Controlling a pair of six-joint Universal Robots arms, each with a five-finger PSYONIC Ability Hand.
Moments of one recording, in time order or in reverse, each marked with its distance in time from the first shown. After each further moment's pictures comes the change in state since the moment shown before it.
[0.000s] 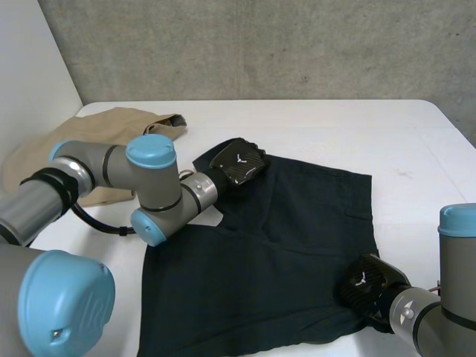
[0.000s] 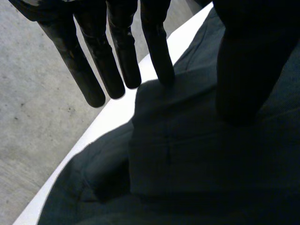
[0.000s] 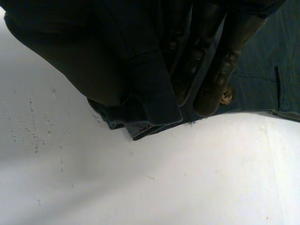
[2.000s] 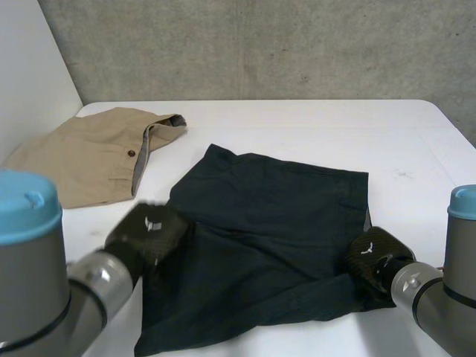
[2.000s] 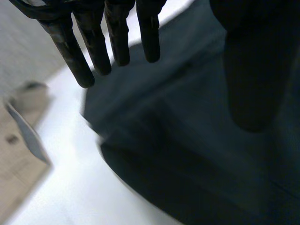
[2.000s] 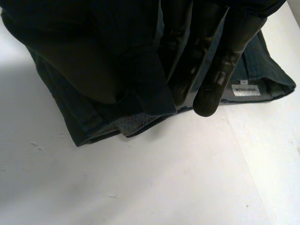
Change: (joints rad) left arm -0.061 1.041 -1.171 -0.228 -0.522 -0.205; right arm -0.032 0.005 -0.061 -0.070 0.002 0.197; left_hand -0.299 -0.285 -0.282 -0.284 -0.275; right_hand 0.005 0.014 0.000 0.000 0.009
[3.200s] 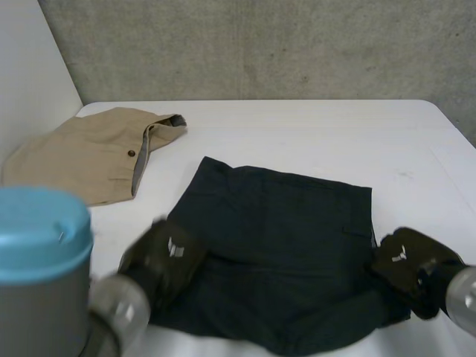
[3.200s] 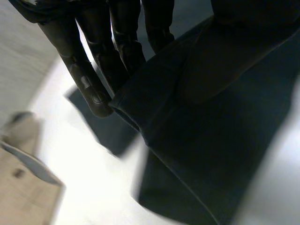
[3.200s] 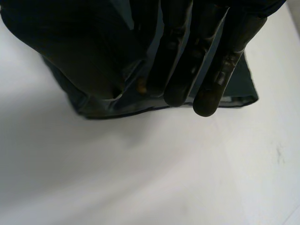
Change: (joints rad) left arm -0.144 -0.050 0.101 -0.048 -0.099 0.254; right arm -0.142 -0.281 0.029 0.311 -0.147 -0.162; left_hand 0.730 0.800 0.789 0.799 0.779; right_hand 0.001 0.000 0.000 0.000 0.000
